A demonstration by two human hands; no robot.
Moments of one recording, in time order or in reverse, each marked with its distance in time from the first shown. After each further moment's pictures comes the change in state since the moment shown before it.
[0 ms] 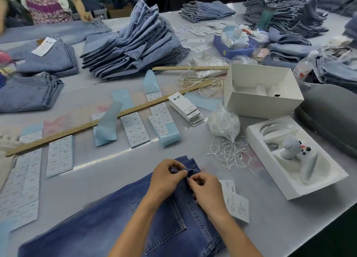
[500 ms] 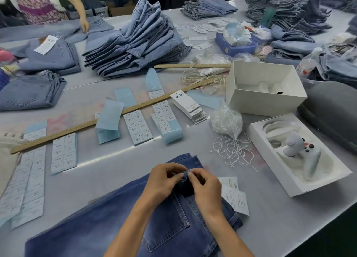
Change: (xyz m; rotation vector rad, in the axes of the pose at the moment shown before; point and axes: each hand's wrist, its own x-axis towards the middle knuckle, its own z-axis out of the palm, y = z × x) left_hand -0.012 -0.013 -0.022 -0.039 -0.132 0.093; right_hand -0.015 -0.003 0.018 0.094 0.148 -0.174
